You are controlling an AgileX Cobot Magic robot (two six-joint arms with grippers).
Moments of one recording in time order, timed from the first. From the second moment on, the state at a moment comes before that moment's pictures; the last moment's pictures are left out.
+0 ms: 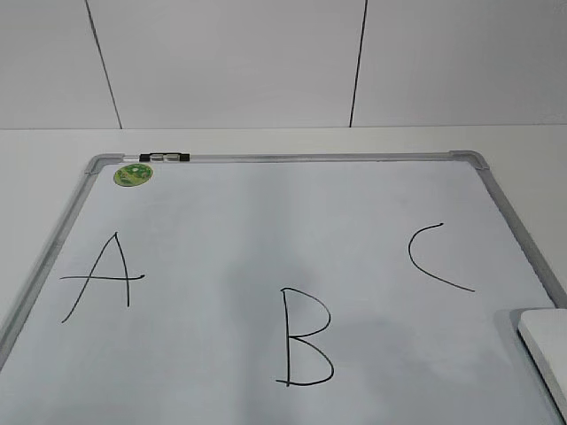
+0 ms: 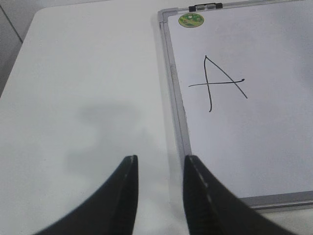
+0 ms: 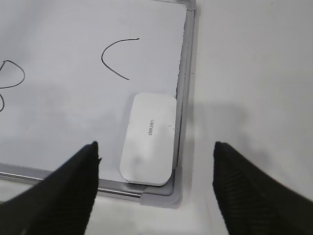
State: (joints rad) left arm 0.07 0.01 -0.53 -0.12 1.12 0.14; right arm 0.07 -0.02 -0.50 0.03 1.14 -0.13
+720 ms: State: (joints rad) left arm 0.07 0.01 -0.53 -0.12 1.12 0.14; right arm 0.07 -0.02 -0.50 0.03 1.14 -0.13
